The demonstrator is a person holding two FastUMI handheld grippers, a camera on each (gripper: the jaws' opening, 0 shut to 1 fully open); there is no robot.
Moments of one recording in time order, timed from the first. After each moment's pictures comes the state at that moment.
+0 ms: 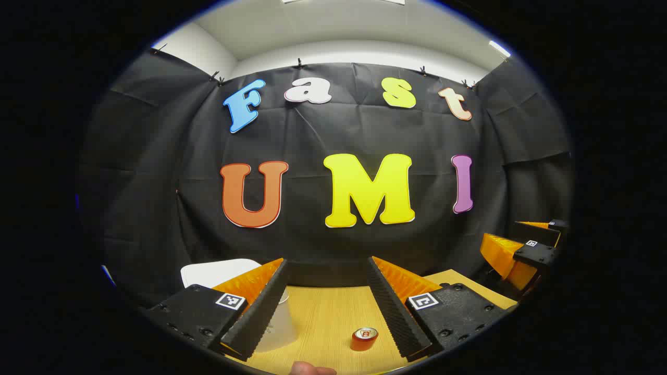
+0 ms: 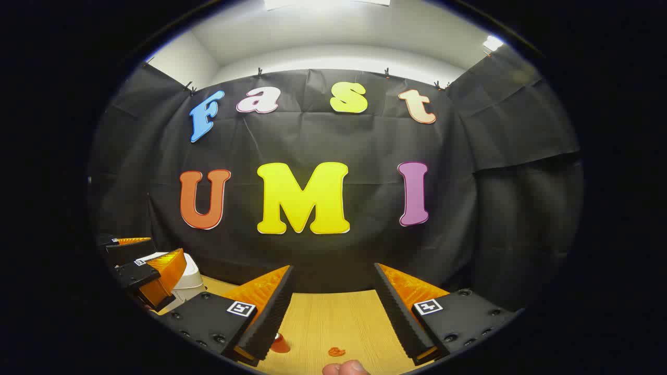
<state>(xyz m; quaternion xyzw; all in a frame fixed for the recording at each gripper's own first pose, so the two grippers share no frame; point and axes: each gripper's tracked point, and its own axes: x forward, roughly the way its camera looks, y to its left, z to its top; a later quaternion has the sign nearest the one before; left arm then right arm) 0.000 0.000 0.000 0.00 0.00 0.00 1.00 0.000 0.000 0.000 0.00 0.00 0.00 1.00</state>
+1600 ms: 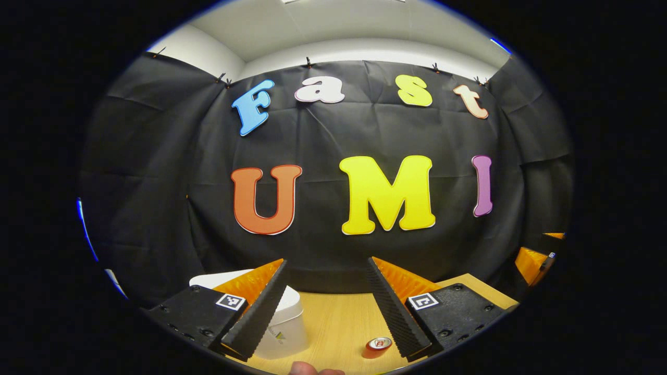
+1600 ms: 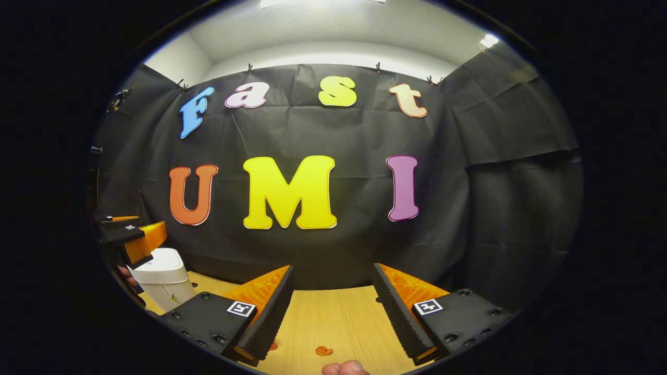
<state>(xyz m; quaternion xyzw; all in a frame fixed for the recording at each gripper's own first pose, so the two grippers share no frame) 0.039 0.036 0.015 0.01 0.00 0.05 1.00 0.011 -0.034 -0.012 0.00 0.02 -0.02 1.00</state>
